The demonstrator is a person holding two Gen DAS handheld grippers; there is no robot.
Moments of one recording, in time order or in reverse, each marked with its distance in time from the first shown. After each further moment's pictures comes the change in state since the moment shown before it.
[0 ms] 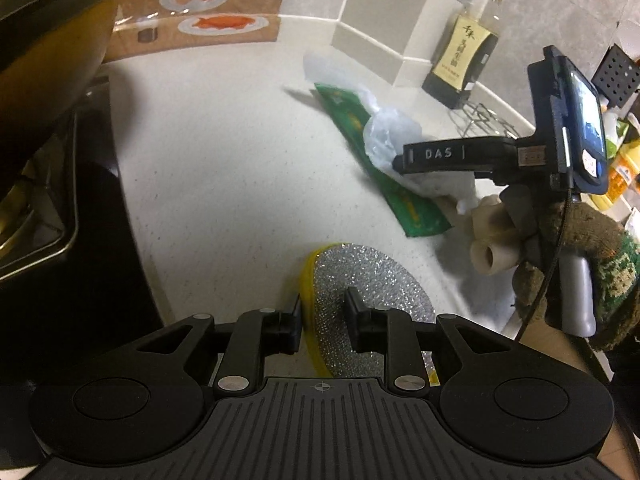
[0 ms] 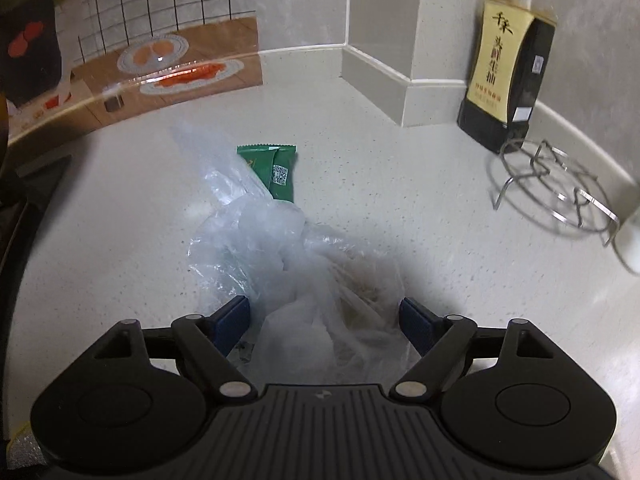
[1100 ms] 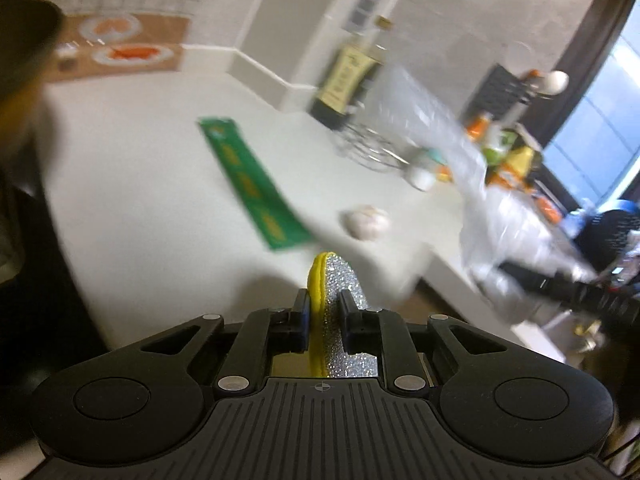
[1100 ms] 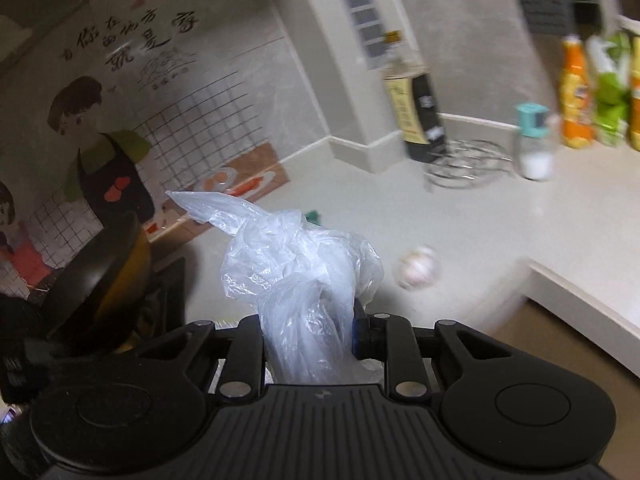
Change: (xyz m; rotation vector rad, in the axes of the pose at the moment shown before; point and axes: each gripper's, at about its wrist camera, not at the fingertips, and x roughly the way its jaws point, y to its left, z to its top) left arm -0.063 -0.030 -0.016 0.053 -0.050 -0.337; right arm -0.253 -0.037 -0.124 0.339 -0.248 0.160
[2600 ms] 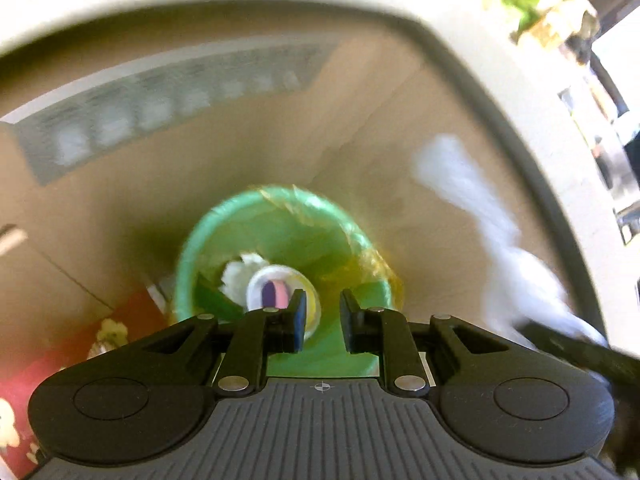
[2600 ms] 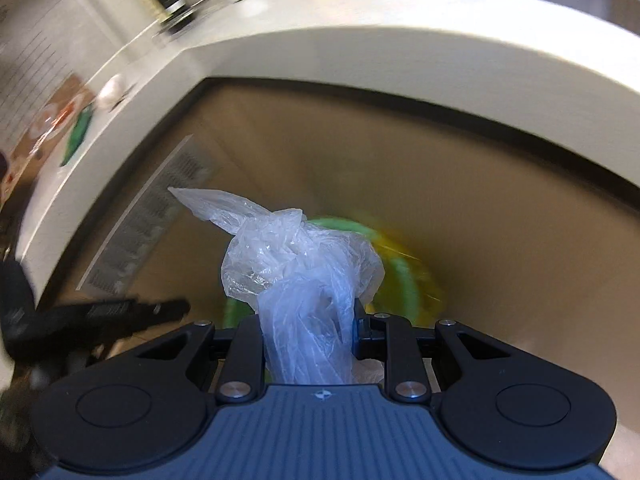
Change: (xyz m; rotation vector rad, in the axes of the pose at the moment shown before) left arm 0.158 -0.075 -0.194 -0.149 0.291 0.090; right arm -0.078 -0.246 -0.193 0.272 0.288 -0.246
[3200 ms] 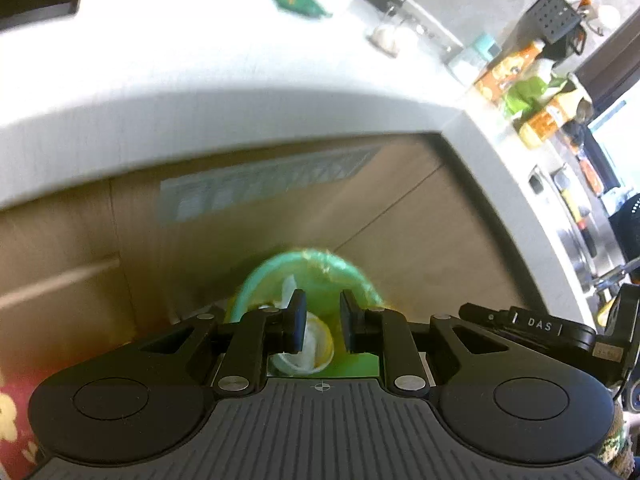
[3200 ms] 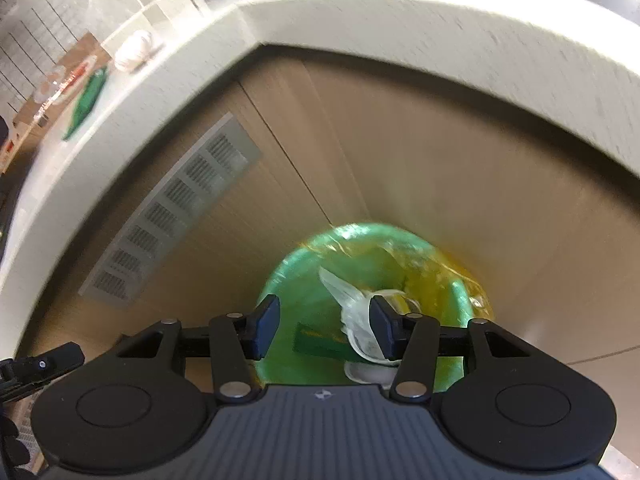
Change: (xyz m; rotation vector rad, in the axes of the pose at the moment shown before) left arm -0.098 0.045 0.012 -0.080 -0.166 -0.005; right arm 0.051 0.068 0.038 -0.072 0.056 -0.005
